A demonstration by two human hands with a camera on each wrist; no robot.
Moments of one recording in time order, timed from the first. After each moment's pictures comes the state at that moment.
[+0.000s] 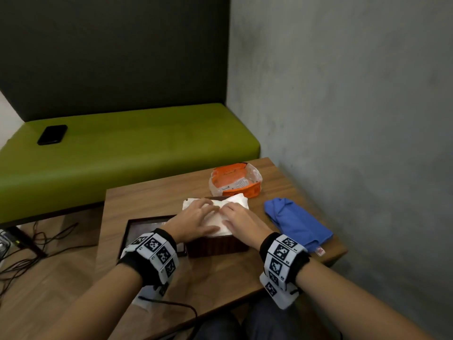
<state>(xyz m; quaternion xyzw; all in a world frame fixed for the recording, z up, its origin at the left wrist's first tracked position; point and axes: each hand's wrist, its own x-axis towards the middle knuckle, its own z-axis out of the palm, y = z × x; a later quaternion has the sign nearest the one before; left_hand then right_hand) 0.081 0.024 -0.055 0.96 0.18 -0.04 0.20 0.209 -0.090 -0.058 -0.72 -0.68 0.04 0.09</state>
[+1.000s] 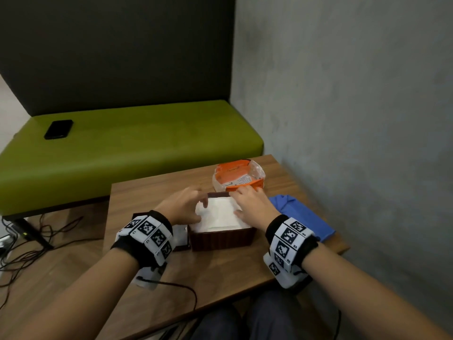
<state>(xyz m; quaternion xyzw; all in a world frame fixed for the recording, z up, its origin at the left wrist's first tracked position) 0.071 0.041 -0.027 0.96 0.22 -0.03 0.14 0.225 -0.083 -0.035 -0.77 -0.63 0.00 -0.03</state>
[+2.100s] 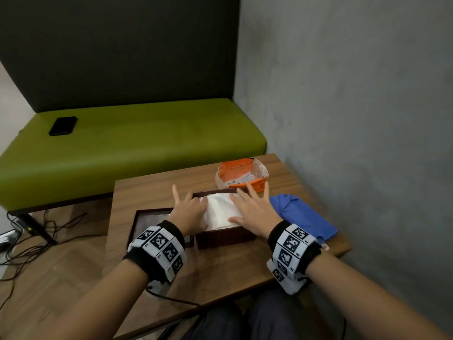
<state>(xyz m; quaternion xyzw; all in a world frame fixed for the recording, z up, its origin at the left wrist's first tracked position) 0.074 0.015 -0.043 0.95 0.30 -0.12 -0.02 0.217 -0.090 -0.045 -0.78 -0.61 0.01 -0.12</state>
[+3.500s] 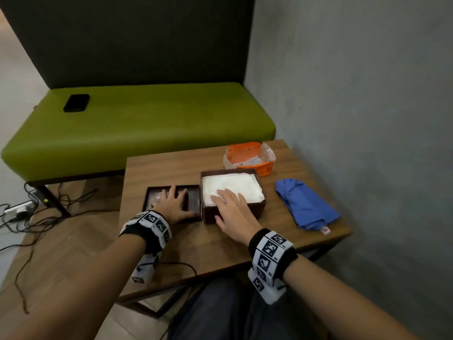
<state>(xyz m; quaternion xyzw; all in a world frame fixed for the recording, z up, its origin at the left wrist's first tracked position) 0.018 0.048 -0.110 0.86 0.45 -0.15 0.20 0.145 -0.104 -0.070 -0.75 -0.66 0.05 0.04</state>
